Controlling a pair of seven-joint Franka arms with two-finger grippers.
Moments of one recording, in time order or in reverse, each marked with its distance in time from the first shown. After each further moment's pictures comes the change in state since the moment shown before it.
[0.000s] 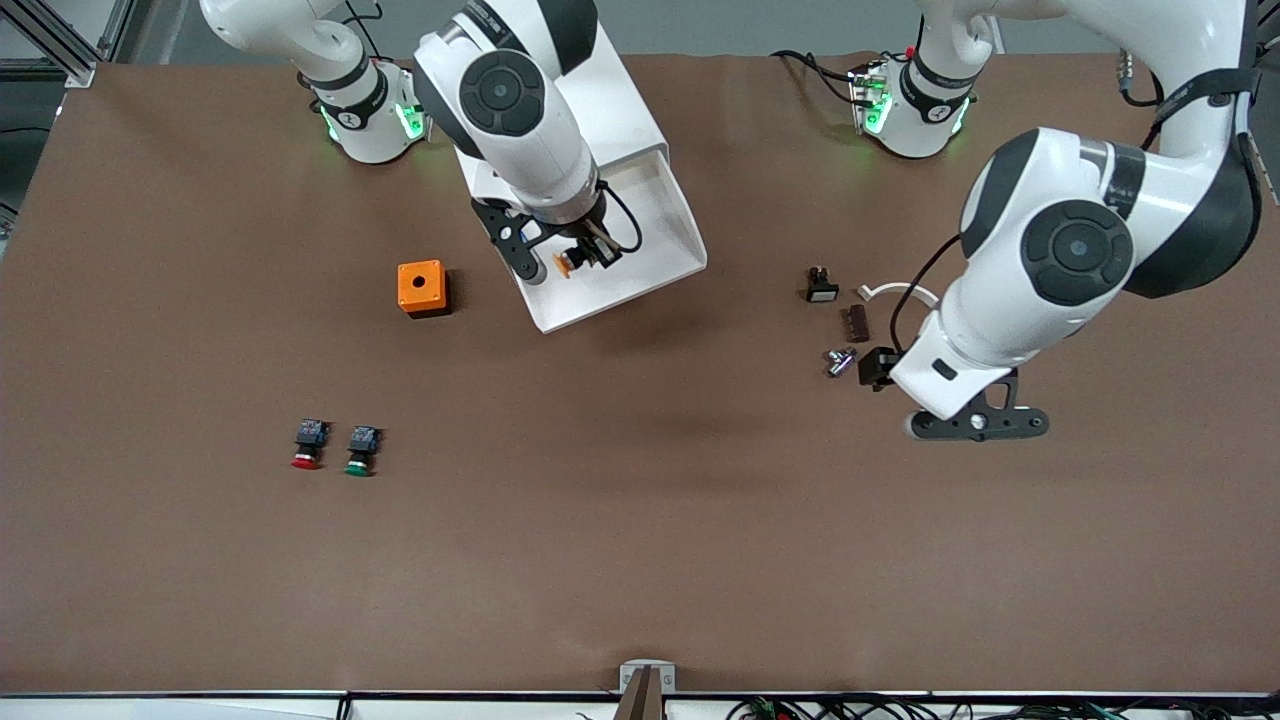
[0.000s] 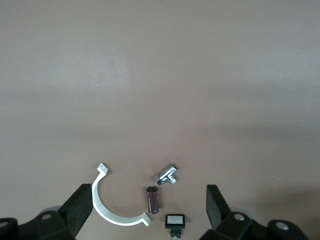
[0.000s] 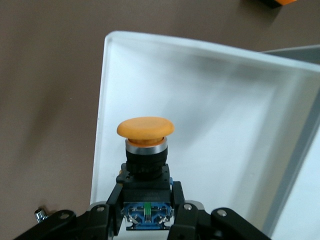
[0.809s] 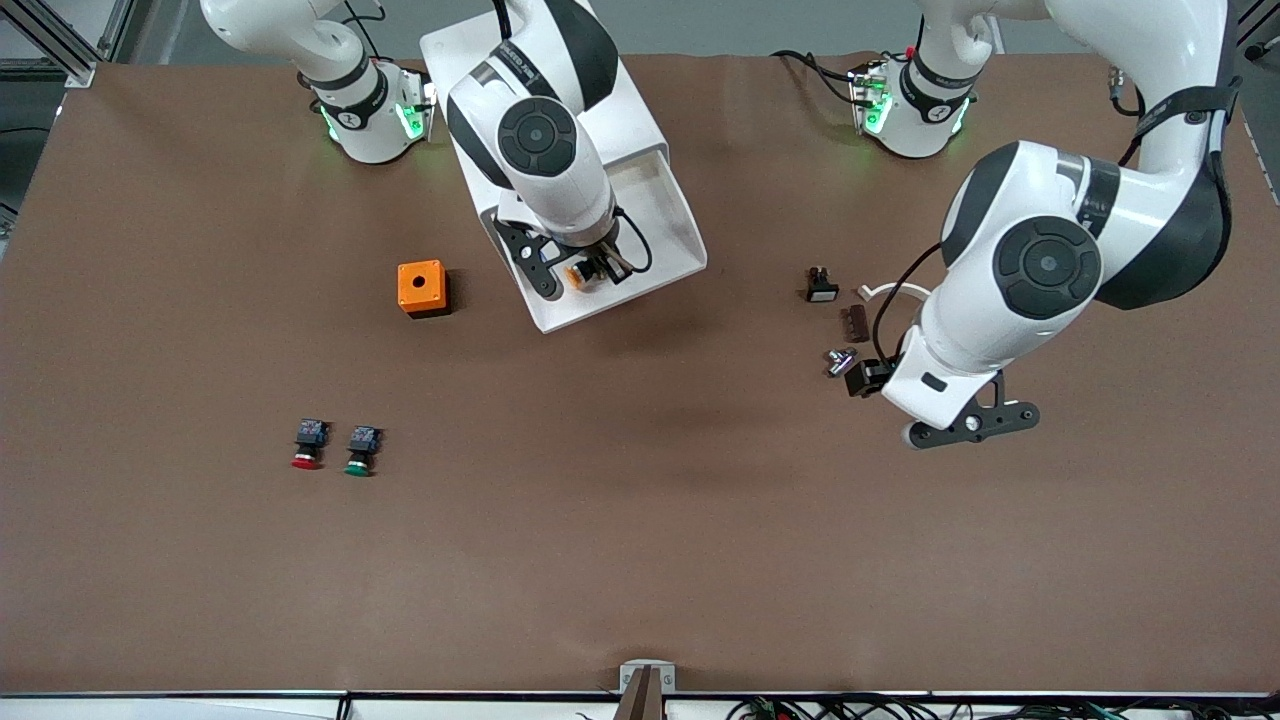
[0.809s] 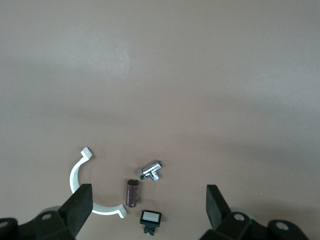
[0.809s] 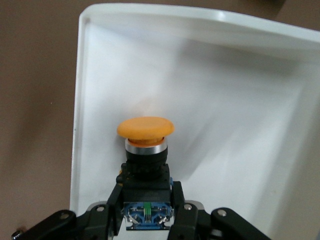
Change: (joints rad) left arm -0.034 0.016 -0.014 -0.003 -0.005 0.000 -0.246; right arm 0.013 0.055 0.000 -0.021 0.000 0.034 0.012
